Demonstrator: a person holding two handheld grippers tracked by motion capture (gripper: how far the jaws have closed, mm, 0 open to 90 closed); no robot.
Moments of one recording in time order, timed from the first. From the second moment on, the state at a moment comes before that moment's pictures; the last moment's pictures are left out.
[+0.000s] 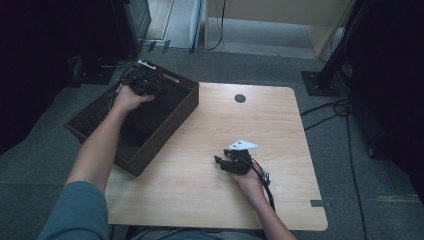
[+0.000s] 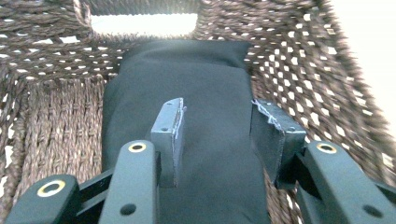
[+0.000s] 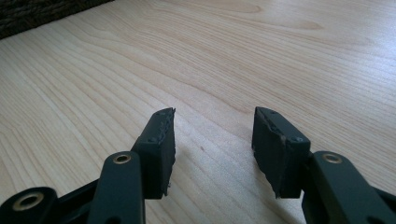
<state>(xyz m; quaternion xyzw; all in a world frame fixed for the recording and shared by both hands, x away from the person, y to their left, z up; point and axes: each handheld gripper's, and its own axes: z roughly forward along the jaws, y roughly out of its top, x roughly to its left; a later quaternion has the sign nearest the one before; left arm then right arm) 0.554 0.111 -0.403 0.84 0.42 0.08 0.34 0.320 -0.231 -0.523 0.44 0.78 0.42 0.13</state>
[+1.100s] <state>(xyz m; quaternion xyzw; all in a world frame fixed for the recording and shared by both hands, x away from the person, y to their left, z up) 0.555 0.116 -0.477 0.82 0.42 0.11 0.36 0.319 -0.223 -0.523 0.44 0.79 0.42 0.13</state>
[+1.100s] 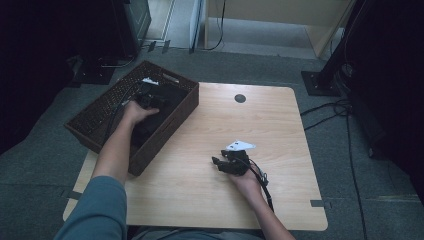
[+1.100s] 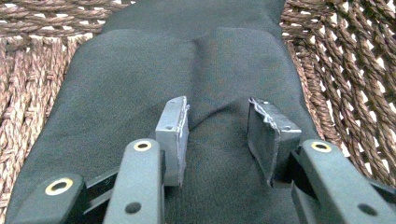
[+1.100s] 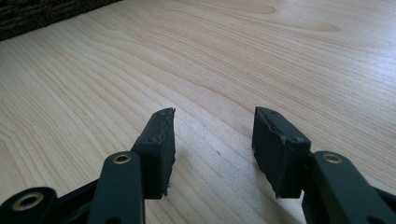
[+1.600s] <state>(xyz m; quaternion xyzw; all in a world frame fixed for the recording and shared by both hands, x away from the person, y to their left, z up) 0.543 0.110 -0.444 0.85 0.40 0.09 0.33 0.319 -0.224 -0.523 0.44 0.78 0.42 0.12</state>
